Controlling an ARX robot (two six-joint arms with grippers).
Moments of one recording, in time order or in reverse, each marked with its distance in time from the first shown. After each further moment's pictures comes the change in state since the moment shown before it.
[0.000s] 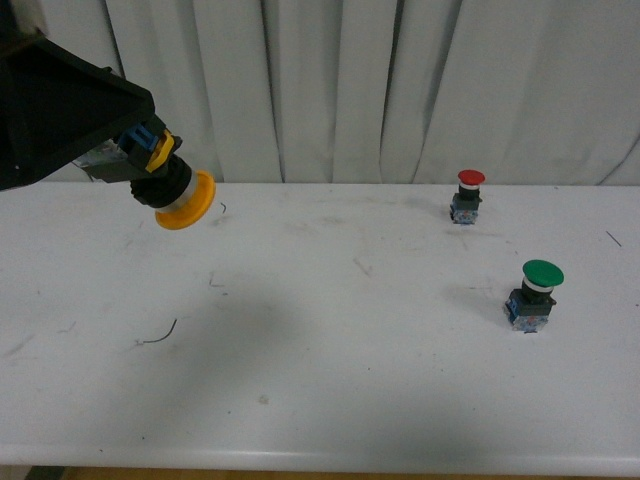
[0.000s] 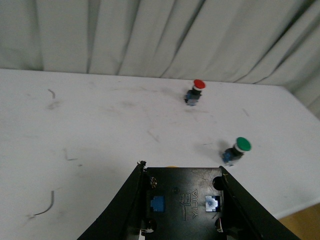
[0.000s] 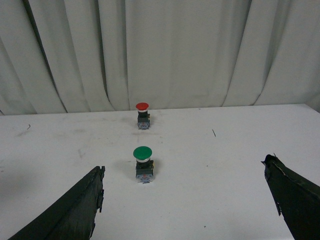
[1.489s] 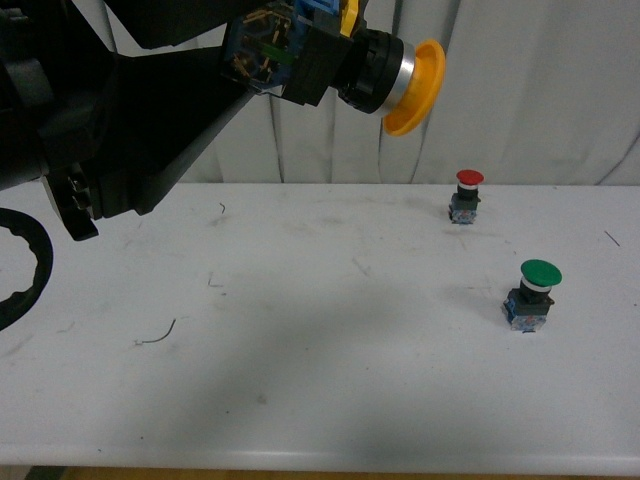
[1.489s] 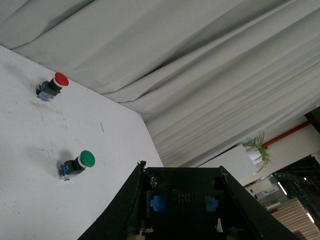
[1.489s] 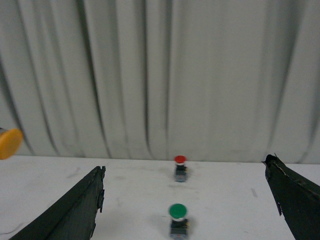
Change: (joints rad) left arm -0.100 0.261 -0.045 0.630 0.198 -0.682; right arm -0.152 0.194 -0.004 0.417 -0.312 0.083
